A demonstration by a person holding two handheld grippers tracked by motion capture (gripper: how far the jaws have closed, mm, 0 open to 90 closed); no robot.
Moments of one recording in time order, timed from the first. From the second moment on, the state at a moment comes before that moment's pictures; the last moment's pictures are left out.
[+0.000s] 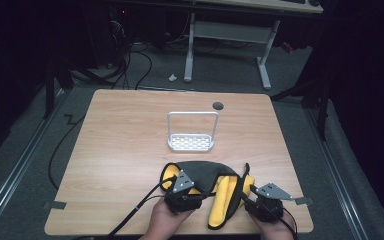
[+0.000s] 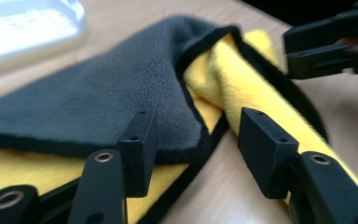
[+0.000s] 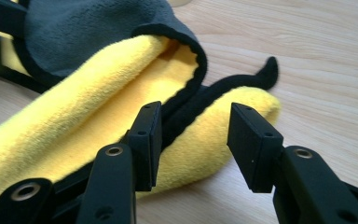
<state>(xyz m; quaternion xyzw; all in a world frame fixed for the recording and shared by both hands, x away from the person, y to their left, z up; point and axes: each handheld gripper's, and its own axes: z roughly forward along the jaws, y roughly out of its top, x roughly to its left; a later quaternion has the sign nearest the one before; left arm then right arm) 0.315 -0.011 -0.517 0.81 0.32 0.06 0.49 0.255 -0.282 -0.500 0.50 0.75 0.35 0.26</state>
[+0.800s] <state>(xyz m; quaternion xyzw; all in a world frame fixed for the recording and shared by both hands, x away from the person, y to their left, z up) 0.304 0.053 -0.480 0.81 0.33 0.09 0.48 0.261 -0.275 -0.522 0.50 0.78 0.31 0.22</state>
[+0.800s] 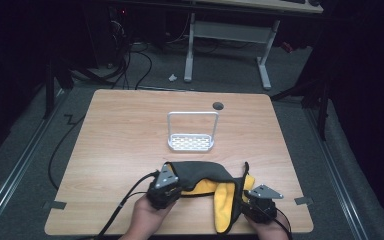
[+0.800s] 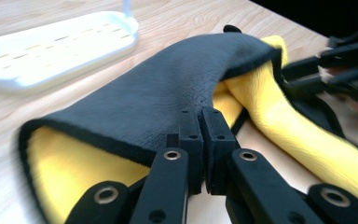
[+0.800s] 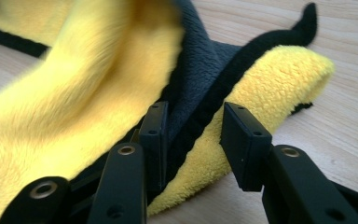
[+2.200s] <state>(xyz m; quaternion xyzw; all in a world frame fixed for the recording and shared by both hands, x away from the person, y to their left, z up) 0.317 0.123 -0.463 0.79 0.38 0.10 0.48 0.270 -0.265 -0.514 0.52 0.77 0.30 0.23</state>
